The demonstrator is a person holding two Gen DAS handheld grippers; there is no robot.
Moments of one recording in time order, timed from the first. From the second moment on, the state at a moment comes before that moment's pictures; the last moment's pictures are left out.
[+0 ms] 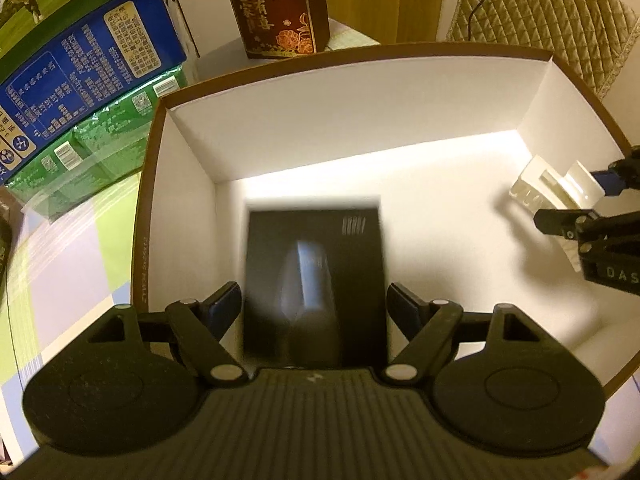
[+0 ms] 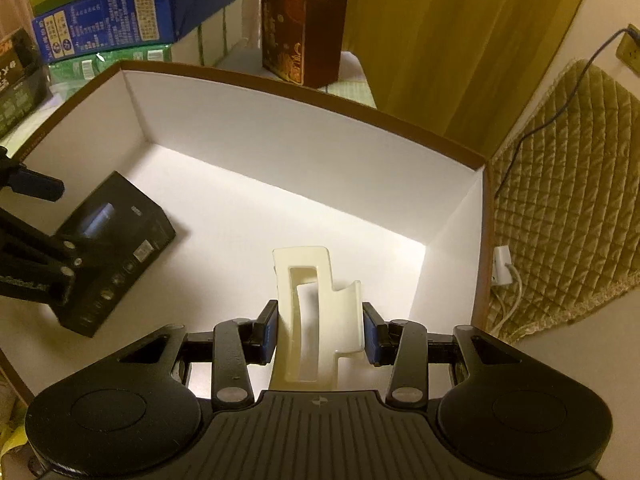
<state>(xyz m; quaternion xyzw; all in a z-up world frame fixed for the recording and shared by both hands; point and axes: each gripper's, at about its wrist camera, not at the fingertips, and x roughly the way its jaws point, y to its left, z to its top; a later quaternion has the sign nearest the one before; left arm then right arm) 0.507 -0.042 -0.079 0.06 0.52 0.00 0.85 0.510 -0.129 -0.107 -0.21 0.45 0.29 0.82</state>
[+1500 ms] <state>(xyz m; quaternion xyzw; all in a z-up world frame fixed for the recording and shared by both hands) 0.372 -0.017 -0.003 0.03 0.43 -0.03 0.90 0.420 -0.188 -0.042 -0.13 0.39 0.33 0.85</state>
